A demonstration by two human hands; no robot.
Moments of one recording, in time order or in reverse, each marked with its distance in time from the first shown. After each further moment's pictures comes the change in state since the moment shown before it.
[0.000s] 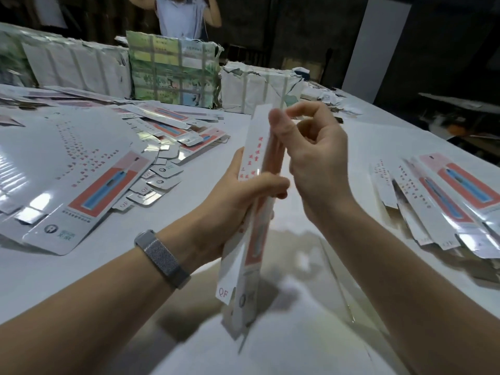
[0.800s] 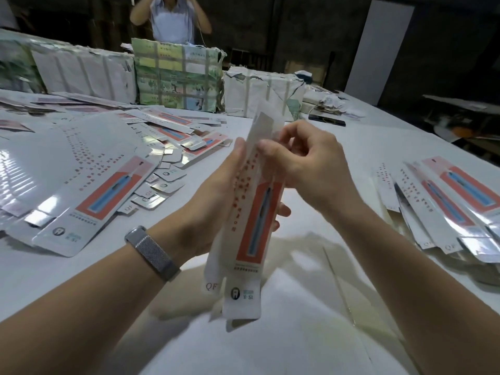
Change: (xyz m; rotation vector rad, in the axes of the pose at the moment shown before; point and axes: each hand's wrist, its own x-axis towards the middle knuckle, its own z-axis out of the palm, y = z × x) left_hand -0.006 0.014 -0.009 -0.013 -0.101 -0.037; right_hand 0.008 0.006 -0.013 -0.362 -0.155 -0.041
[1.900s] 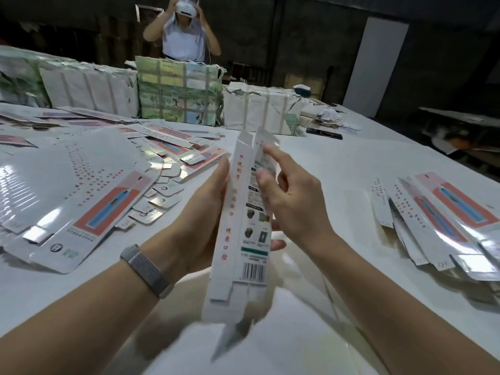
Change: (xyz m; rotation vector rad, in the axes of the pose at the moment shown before) left_hand 0.004 -0.002 -0.008 -0.357 -0.079 -0.138; right_hand -0.009 0.026 0.019 -0.148 0.030 -0.099
